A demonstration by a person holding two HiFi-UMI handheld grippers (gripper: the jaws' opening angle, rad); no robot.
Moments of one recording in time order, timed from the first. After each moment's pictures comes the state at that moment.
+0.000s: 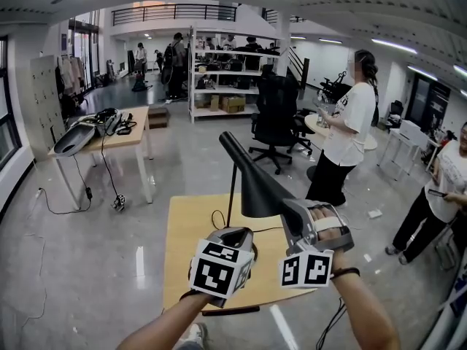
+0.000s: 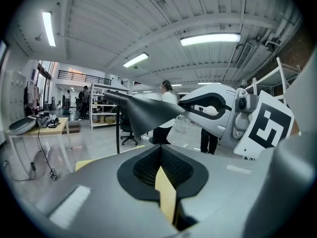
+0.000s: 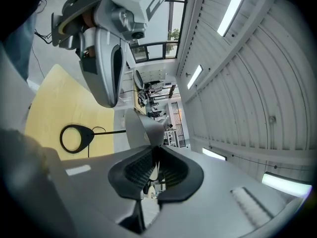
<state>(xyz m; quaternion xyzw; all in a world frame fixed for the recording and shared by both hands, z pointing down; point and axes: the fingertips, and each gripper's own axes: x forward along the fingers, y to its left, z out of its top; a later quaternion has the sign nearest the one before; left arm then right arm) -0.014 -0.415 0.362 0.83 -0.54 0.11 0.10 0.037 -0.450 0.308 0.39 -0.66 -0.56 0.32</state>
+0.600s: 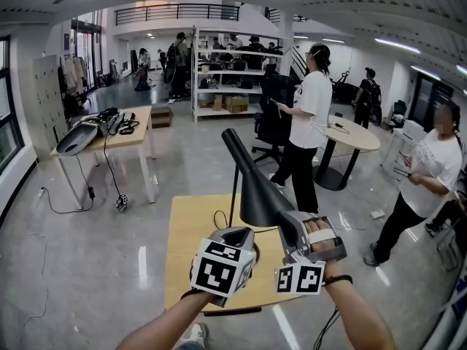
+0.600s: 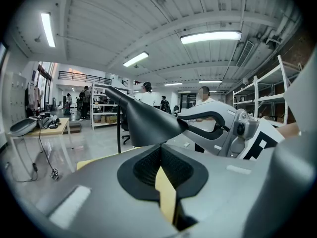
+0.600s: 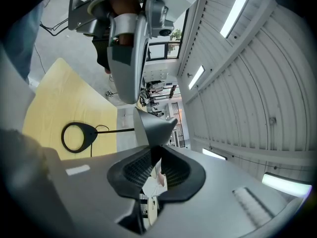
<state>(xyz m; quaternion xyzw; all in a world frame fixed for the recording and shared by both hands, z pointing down) -0.002 -0.420 0.366 0.83 -0.54 0.12 0.10 0.049 -0.454 0.348 0.39 -0.65 -0.57 0.32</state>
